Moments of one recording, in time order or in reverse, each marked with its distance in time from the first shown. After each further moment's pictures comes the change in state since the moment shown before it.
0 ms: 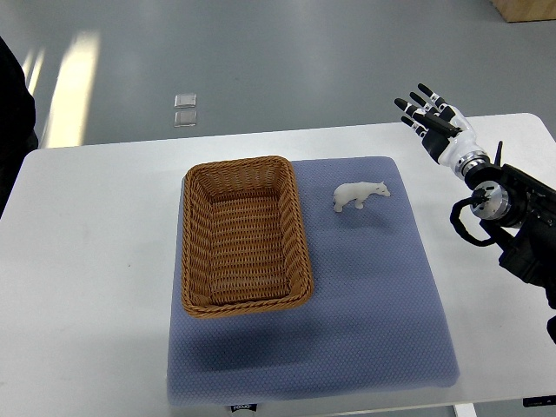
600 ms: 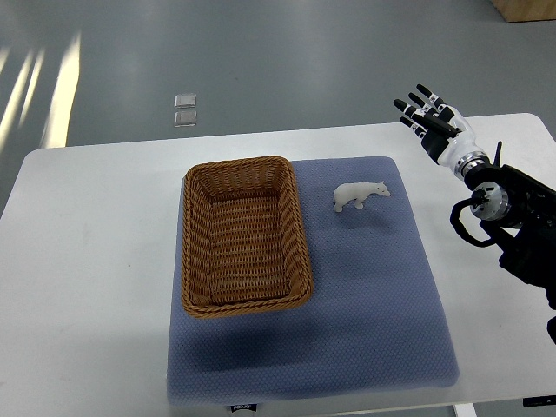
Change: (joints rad) left arm 0.000 0.000 0.000 0.000 0.000 0.000 0.000; right arm -0.001 0.000 -0.004 0.000 -0.006 0.007 0.000
